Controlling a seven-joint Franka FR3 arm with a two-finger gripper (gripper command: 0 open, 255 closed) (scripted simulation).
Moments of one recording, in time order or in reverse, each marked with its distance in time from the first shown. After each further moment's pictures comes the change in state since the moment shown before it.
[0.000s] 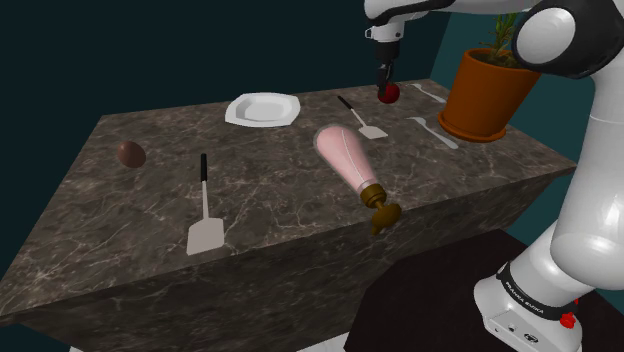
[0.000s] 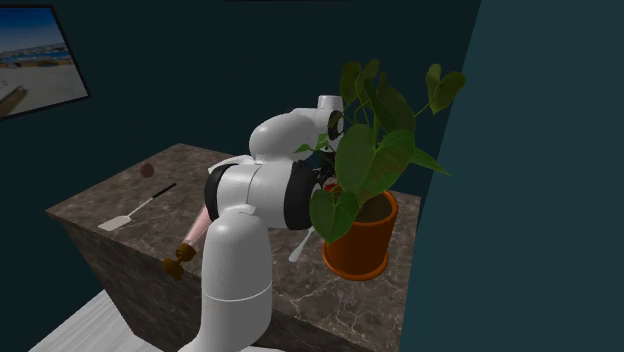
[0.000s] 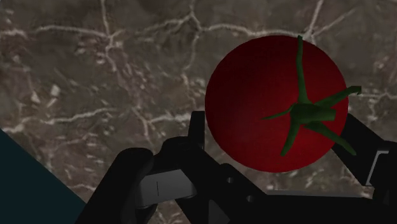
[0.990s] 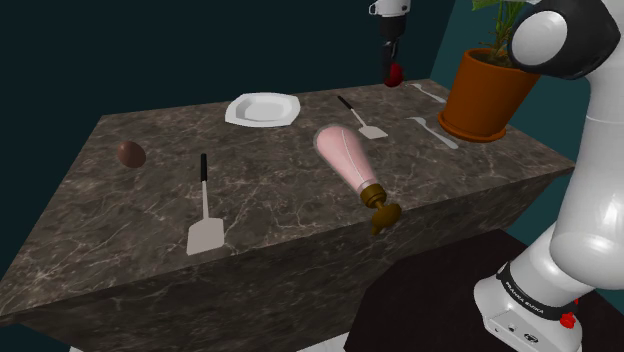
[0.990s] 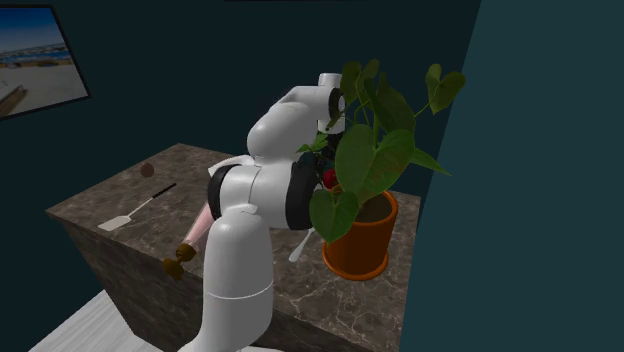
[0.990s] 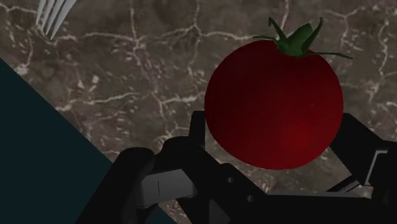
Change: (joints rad) arm -0.012 0.020 -0.003 0.198 0.003 -0.180 -0.010
